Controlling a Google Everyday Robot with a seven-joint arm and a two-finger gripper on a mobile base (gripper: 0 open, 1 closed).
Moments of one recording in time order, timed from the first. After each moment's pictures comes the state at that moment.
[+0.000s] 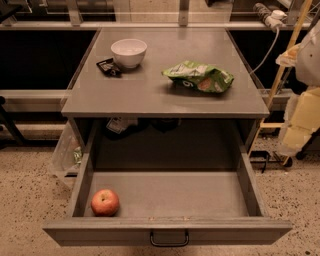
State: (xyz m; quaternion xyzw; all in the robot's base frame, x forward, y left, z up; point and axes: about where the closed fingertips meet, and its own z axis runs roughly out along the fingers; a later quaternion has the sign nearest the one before) arm 0.438 -0.217 0.976 -0.60 0.78 -0.03 0.16
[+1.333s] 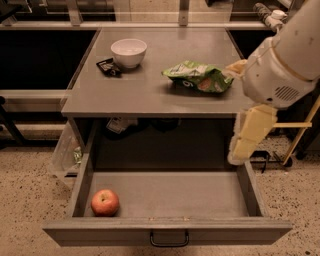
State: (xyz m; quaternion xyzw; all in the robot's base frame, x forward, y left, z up) arm 0.446 -0.136 0.946 -0.66 0.71 0.03 0.21
